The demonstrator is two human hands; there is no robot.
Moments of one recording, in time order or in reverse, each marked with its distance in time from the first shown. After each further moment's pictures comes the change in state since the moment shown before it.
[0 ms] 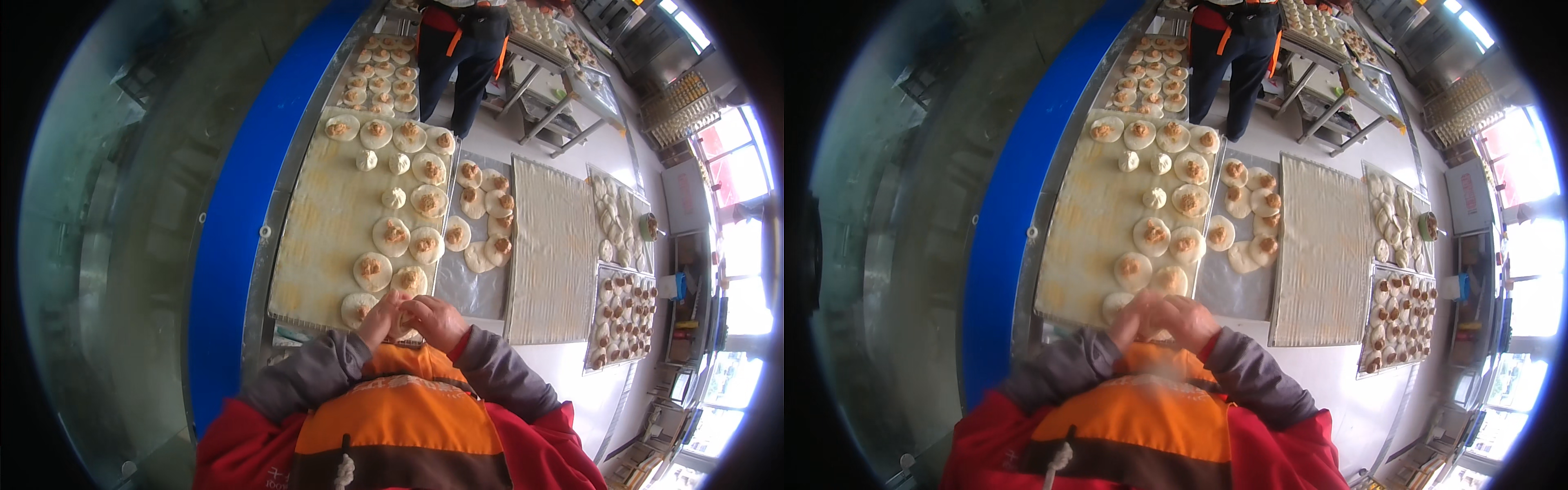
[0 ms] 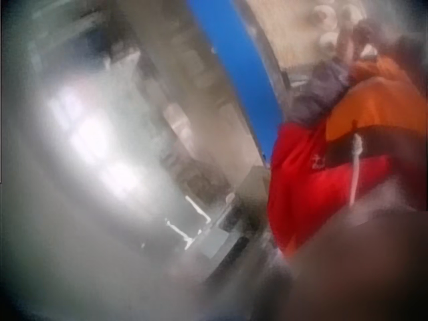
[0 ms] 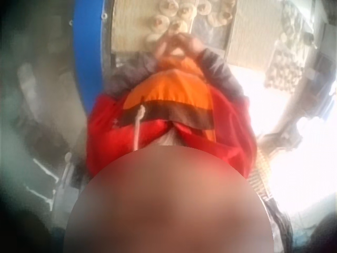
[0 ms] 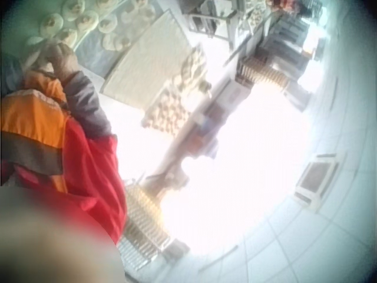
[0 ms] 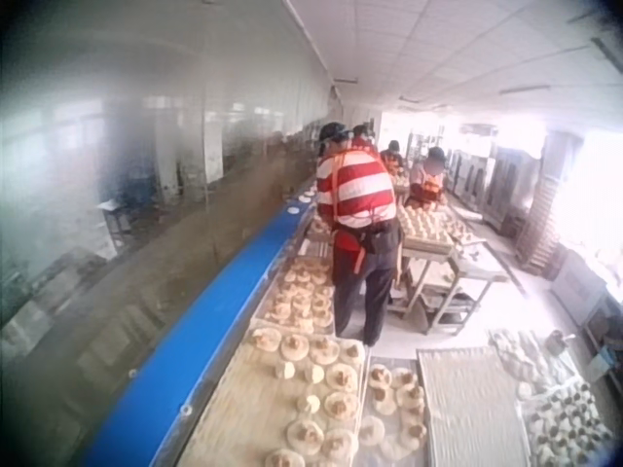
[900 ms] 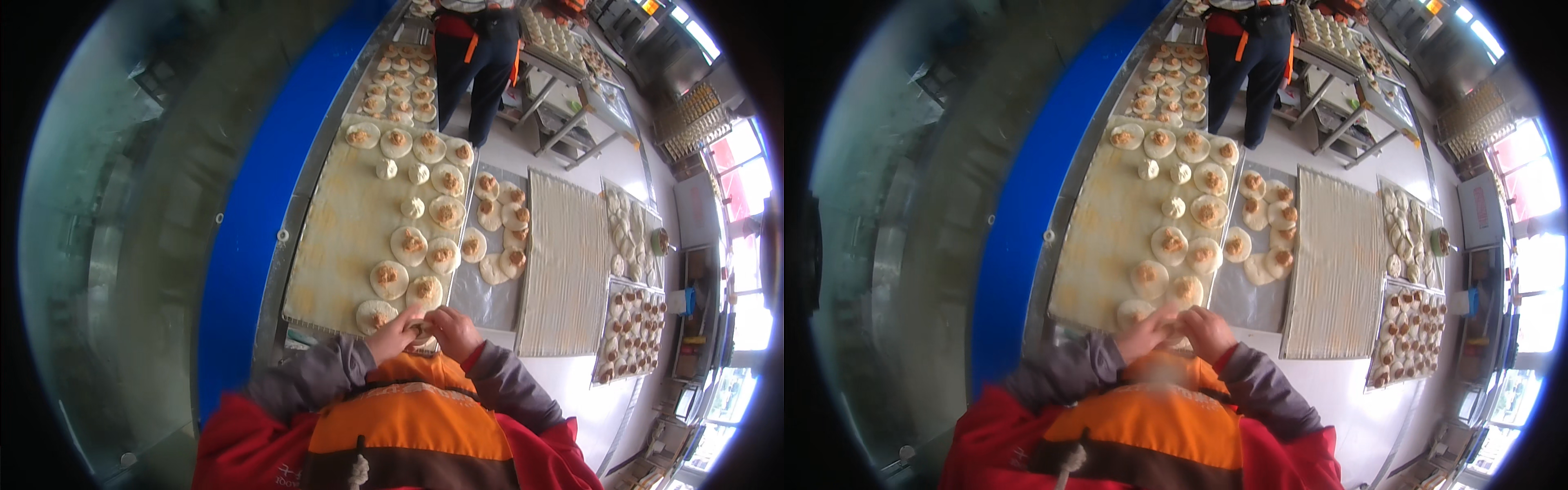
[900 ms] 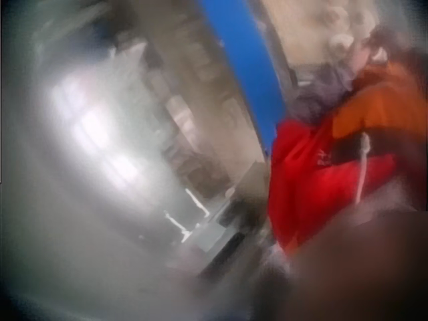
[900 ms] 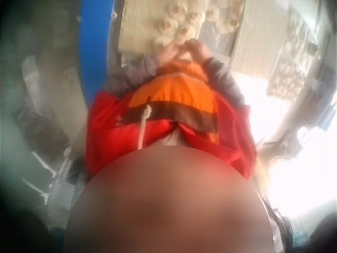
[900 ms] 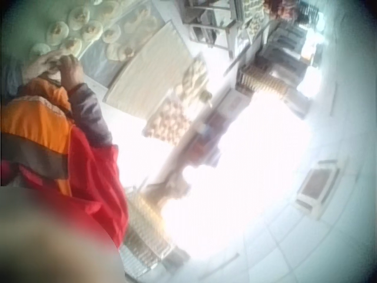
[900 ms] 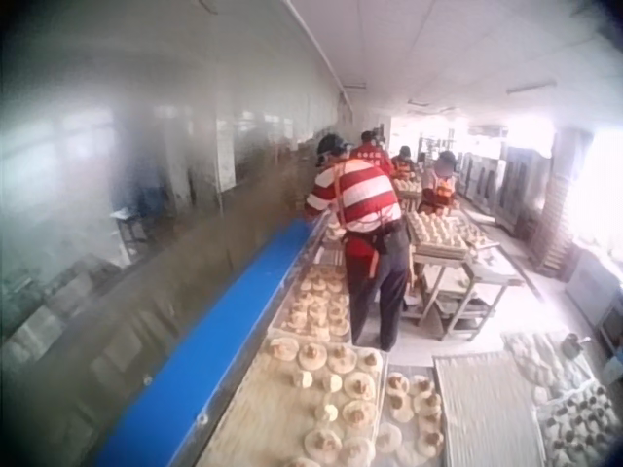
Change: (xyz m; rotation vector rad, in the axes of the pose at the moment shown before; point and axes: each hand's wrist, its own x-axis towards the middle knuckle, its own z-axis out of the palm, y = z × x) left_hand -0.002 -0.015 -0.012 0.206 -0.118 0.026; right_hand -0.013 0.004 0.015 0.033 -0.025 0.154
